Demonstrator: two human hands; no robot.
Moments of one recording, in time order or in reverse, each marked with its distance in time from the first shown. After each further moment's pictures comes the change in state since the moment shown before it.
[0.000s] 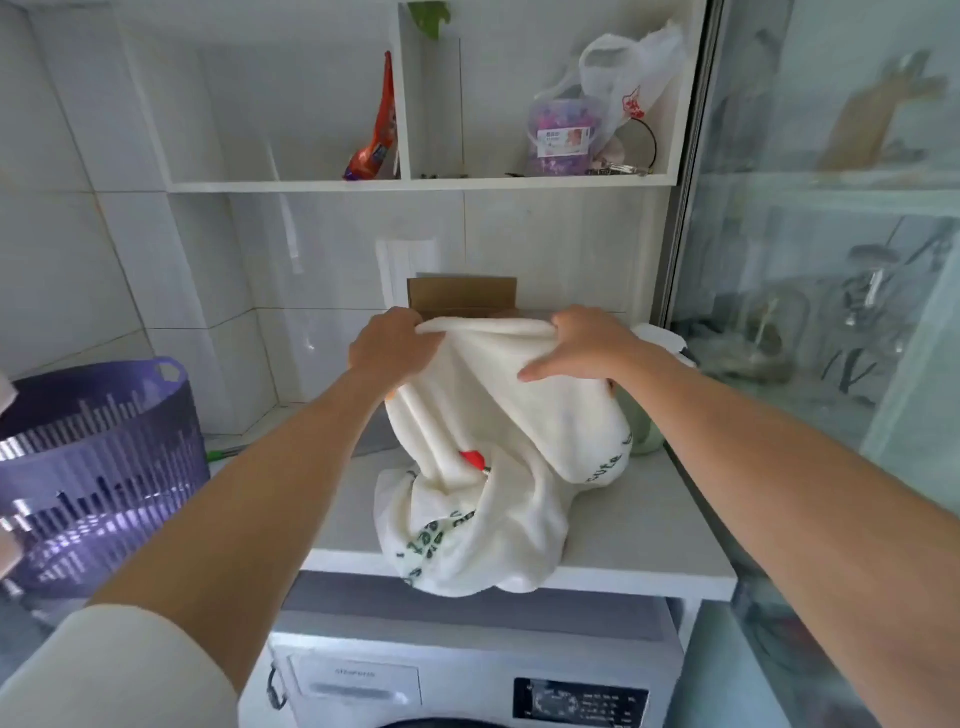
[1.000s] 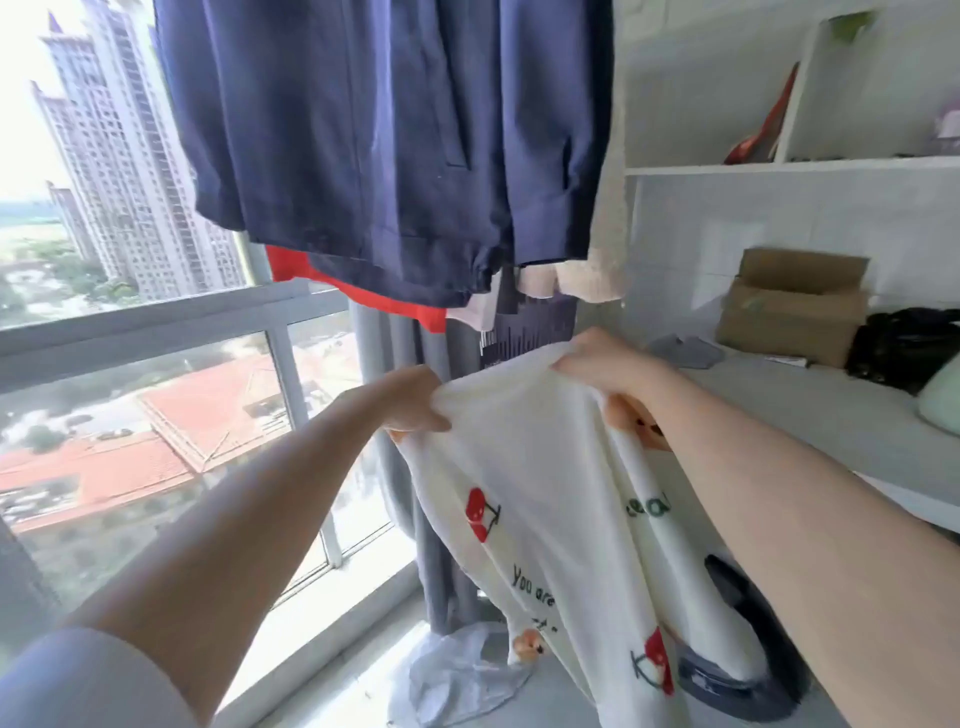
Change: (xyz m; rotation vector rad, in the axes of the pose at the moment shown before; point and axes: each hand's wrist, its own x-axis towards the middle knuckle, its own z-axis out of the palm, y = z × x) left_hand -0.517 -0.142 -0.325 0.425 -0.300 -0.472; right_hand -0.351 -0.336 0.035 0.363 -0.350 -0.431
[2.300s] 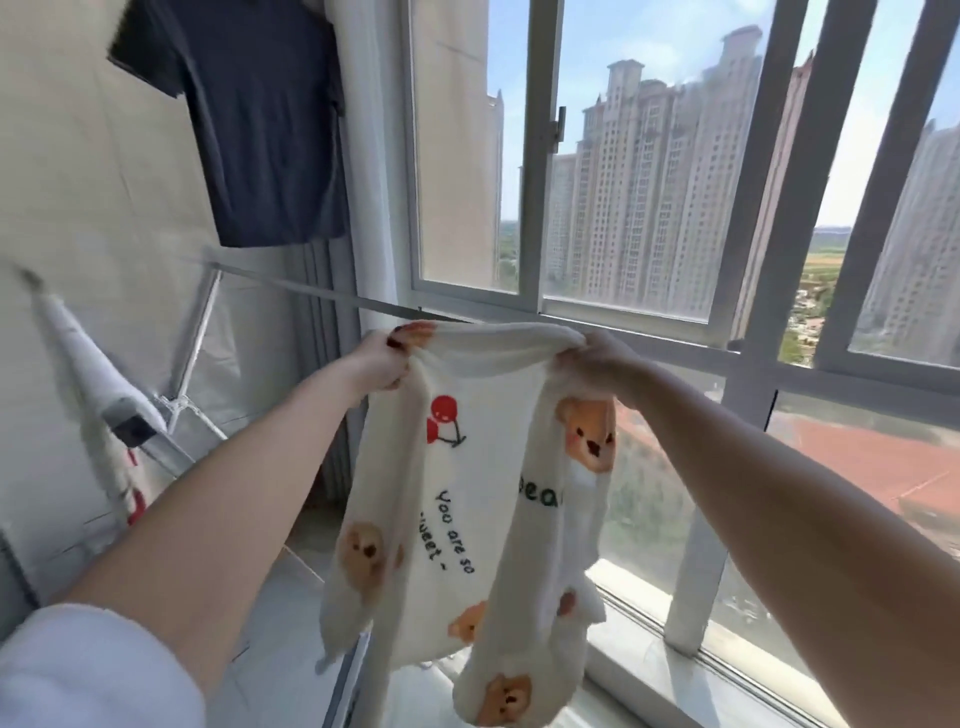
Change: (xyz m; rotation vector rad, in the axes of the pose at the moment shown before) left_hand -0.641 -0.233 -0.096 -0.486 1.189 -1.390; right_hand -0.294 -0.586 0.255 0.411 -0.819 -1.141
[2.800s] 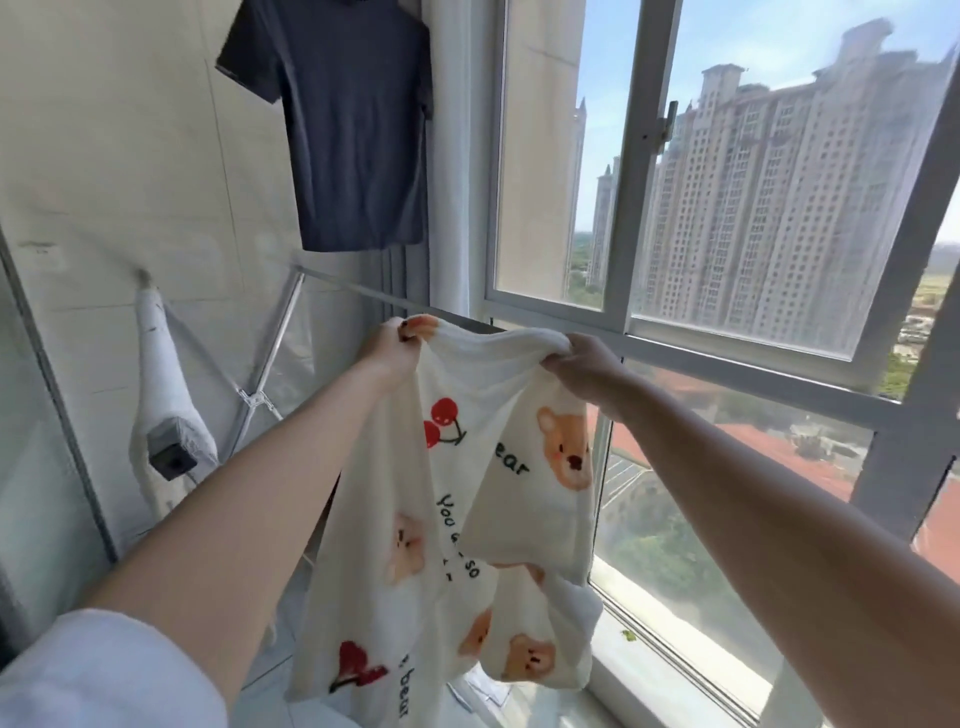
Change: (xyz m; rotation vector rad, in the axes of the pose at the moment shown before) left_hand 0.099 -0.057 -0.056 0.161 0.335 0.003; right_hand 0.103 -0.066 0.105 0.216 -0.056 -0.224
